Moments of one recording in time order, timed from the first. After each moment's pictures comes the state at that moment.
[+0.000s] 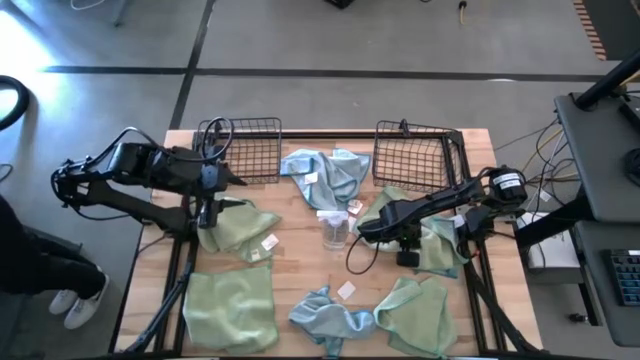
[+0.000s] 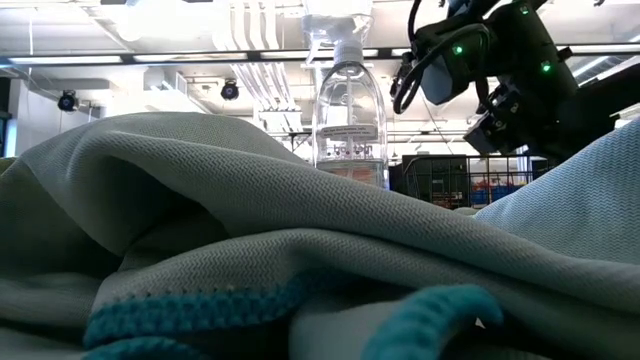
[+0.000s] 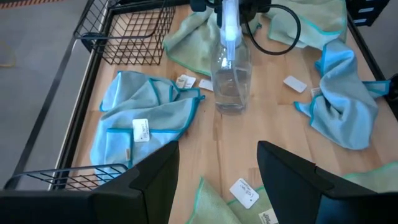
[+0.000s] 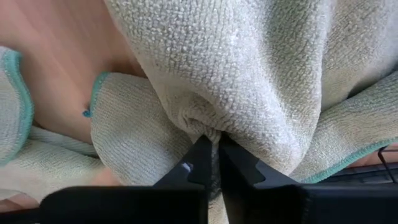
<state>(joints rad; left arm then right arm) -0.09 0.97 1.38 -1.12 -0.15 0.04 0.13 1.75 1.12 -1.32 -0.12 0.28</state>
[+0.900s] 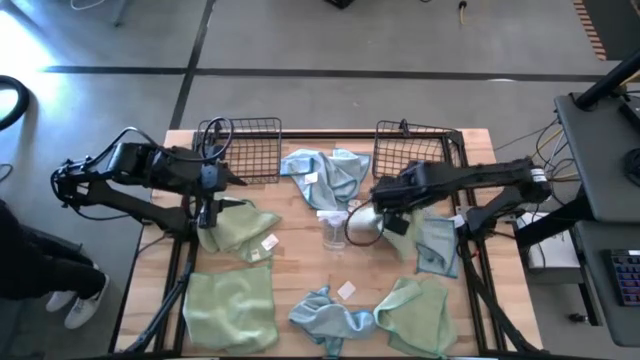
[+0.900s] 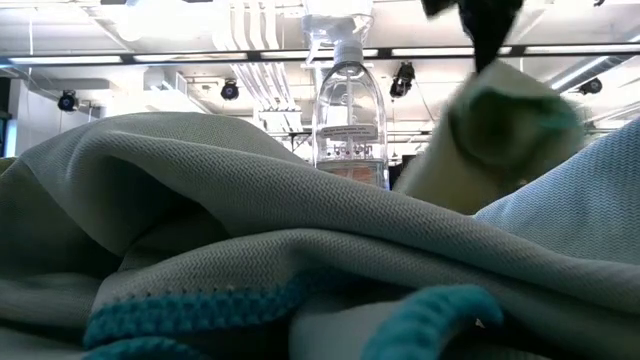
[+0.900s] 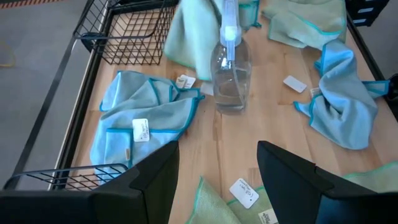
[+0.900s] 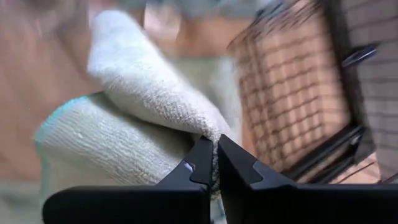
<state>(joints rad) -0.09 0.97 1.38 -1.12 -0.15 0.04 0.08 1.53 1.59 -1.54 0.33 0.53</state>
